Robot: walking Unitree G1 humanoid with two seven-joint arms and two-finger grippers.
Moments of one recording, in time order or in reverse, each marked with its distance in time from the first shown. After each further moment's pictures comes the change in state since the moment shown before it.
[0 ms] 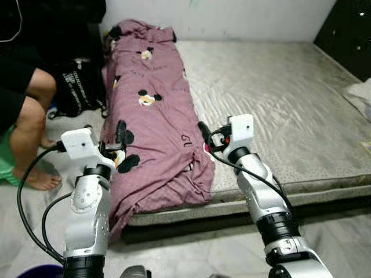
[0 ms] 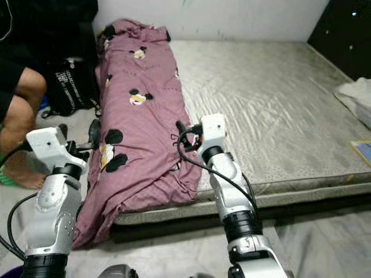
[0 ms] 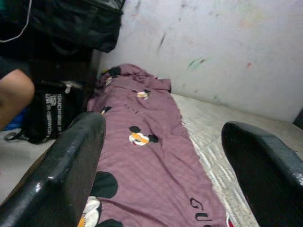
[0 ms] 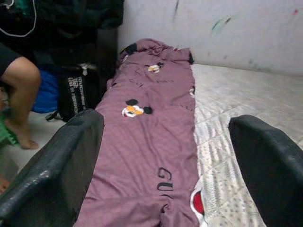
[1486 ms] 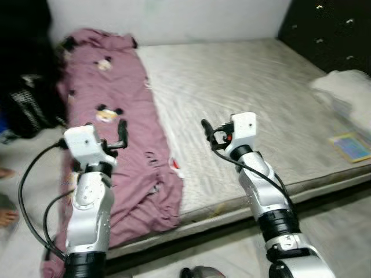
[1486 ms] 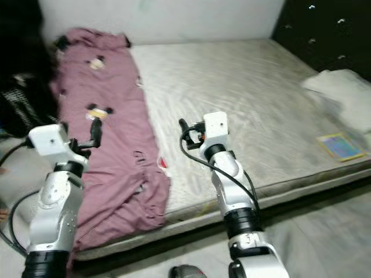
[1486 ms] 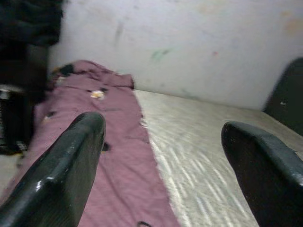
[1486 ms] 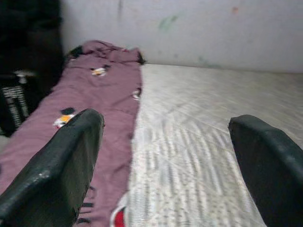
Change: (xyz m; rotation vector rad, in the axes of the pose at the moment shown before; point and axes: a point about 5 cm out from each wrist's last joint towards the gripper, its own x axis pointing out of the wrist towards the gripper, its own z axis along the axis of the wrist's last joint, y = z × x) left arm 0.004 -0.004 -0.001 0.021 0.007 0.020; right arm 0.002 -0.009 0.002 -0.009 -0.004 -0.023
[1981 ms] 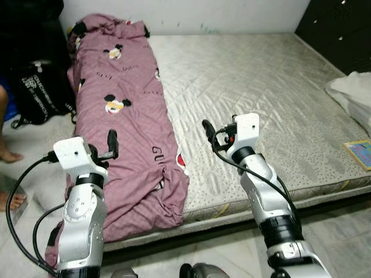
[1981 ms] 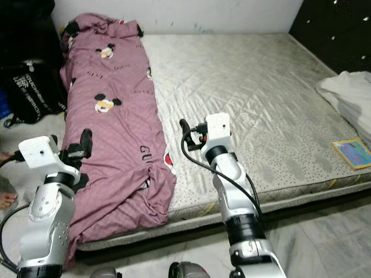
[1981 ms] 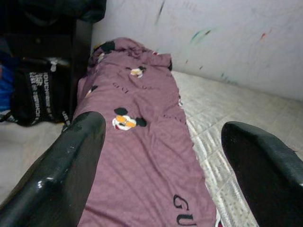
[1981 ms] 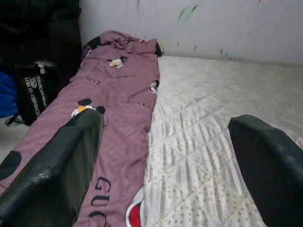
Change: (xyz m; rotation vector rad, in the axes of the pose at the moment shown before) left arm -0.020 0.017 -0.005 0.003 0.050 0.083; right arm -0.008 0.003 0.003 0.012 -0.008 0.009
